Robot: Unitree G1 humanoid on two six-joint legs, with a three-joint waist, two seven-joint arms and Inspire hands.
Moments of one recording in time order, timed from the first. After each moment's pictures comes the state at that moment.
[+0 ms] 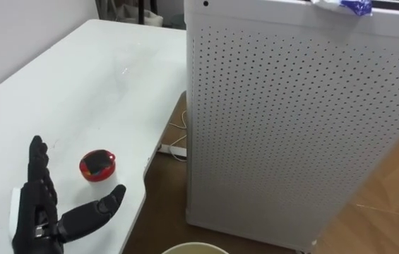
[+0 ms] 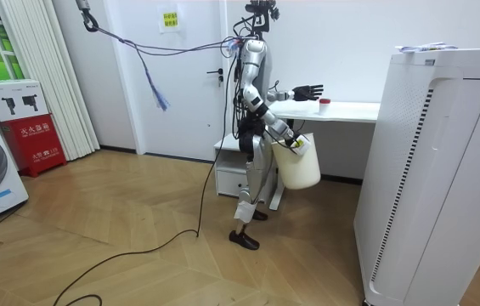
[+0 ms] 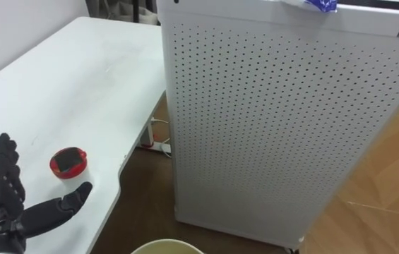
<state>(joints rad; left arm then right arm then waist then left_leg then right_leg) 0.23 0.26 -0.04 0.02 -0.13 -0.35 0.39 0.14 -0.32 0.31 0.54 0.23 -0.12 0.30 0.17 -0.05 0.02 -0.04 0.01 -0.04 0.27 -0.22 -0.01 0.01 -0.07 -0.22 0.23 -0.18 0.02</state>
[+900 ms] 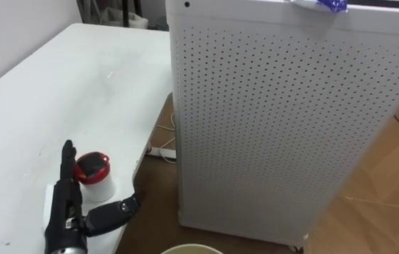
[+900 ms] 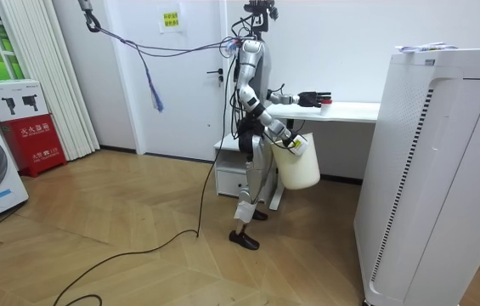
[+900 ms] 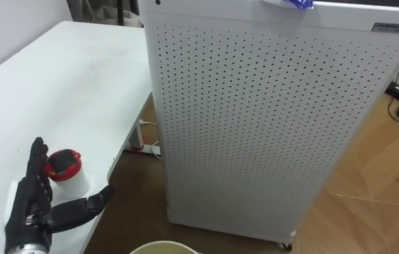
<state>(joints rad) 0.11 0.26 -0.14 0.21 -0.15 -0.35 0.41 0.14 -0.33 0.33 0.53 0.23 -0.12 0.29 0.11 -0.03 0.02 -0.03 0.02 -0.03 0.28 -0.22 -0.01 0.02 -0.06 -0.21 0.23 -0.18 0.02</state>
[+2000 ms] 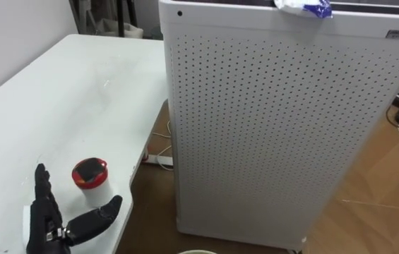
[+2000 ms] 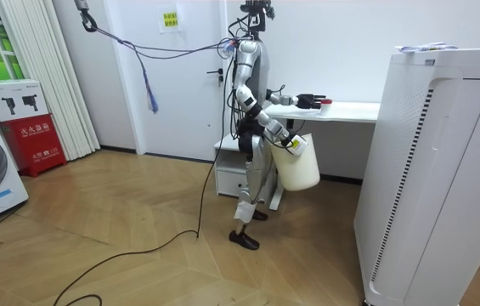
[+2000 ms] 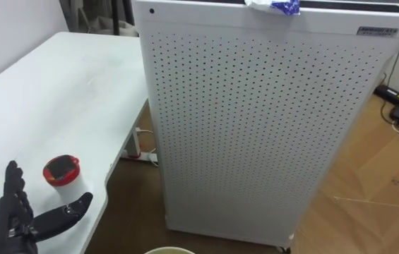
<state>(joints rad) 0.11 0.27 -0.12 0.30 -0.27 -0.35 0.50 0.15 -0.35 0.33 0.53 0.22 -0.12 0.31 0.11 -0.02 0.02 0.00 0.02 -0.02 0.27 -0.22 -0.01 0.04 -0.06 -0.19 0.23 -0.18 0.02</state>
